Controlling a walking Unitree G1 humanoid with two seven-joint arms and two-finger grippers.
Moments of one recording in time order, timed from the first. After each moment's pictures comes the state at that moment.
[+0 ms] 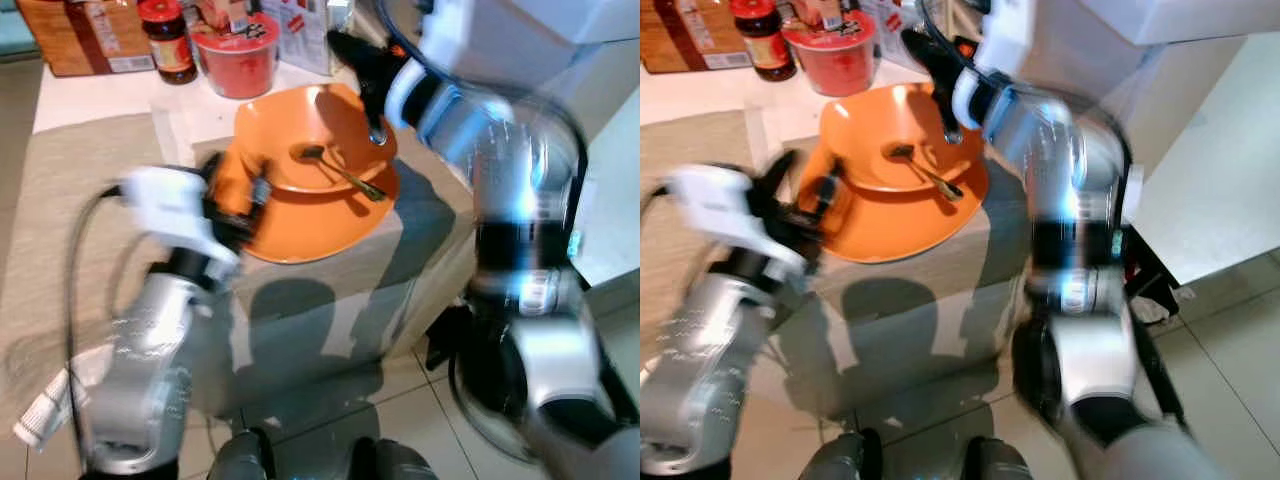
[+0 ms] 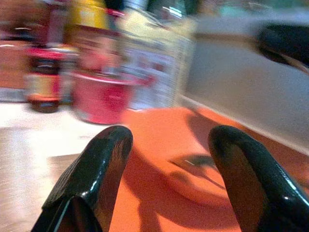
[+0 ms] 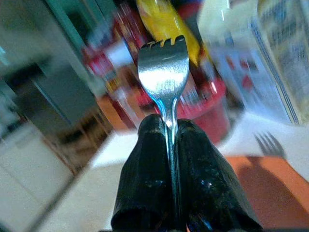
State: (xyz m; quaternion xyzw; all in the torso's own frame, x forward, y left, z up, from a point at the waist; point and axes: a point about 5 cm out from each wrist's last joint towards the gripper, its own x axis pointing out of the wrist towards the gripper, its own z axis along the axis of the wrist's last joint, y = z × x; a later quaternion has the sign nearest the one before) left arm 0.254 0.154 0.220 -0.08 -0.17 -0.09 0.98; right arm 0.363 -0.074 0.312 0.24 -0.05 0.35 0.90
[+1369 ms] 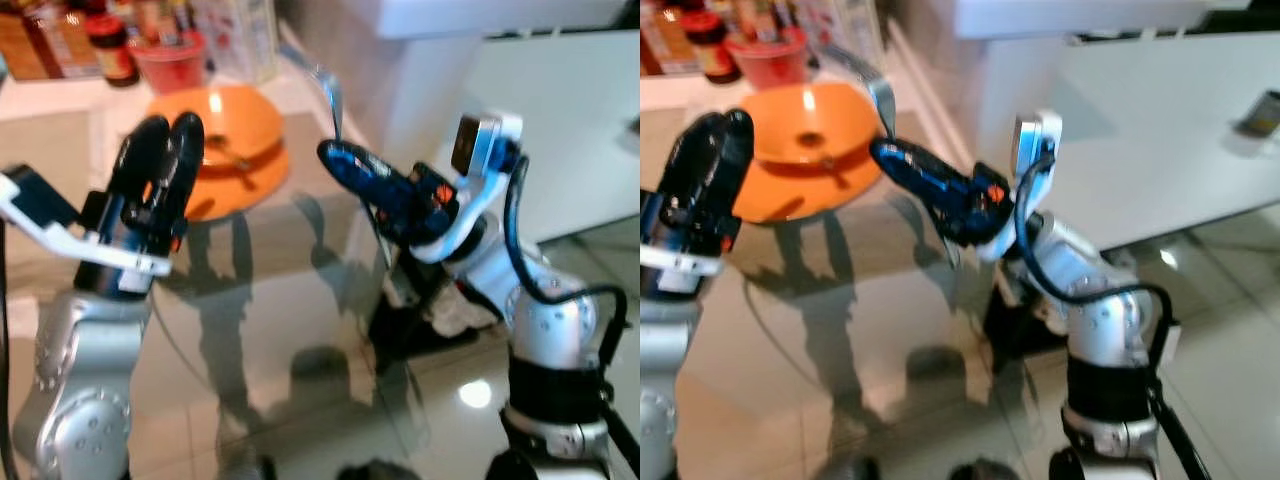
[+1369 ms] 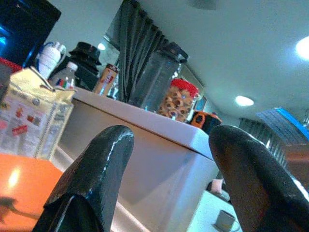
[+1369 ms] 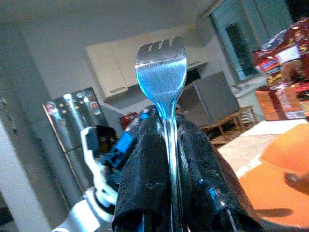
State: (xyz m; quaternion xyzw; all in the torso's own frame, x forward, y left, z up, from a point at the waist) left arm 0.221 0.177 0.252 -0.23 -0.27 -0.21 0.91; right arm 0.273 -0.080 0.251 0.29 -0.10 0.61 0.73
